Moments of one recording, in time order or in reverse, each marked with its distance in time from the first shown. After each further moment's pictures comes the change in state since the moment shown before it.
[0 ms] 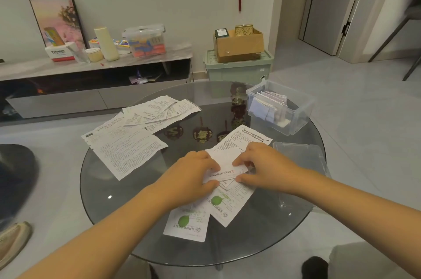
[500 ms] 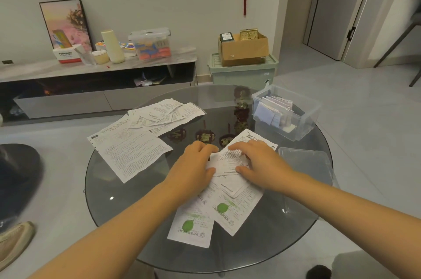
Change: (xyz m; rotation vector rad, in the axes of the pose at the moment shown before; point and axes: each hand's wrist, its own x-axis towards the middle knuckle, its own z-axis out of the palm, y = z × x) left_hand 0.017 -0.009 0.005 -0.087 0.151 -0.140; right_hand 0.021 -0.002 0.011 0.080 0.131 0.060
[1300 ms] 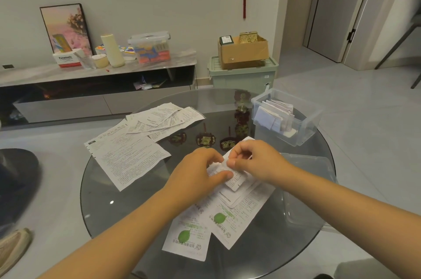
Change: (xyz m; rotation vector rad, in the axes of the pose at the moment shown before) left_hand -0.002 0.016 -0.009 -0.236 0.068 -0.039; right_hand 0.007 -0.017 -0.021 0.493 -0.021 0.072
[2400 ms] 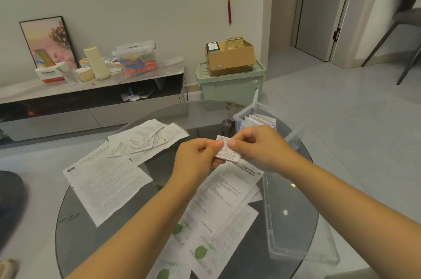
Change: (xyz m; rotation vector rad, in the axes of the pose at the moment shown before) left_hand 0.063 0.052 -0.002 -0.664 0.185 -0.231; right_hand 0.023 0.002 -0.065 0.120 0.130 0.069
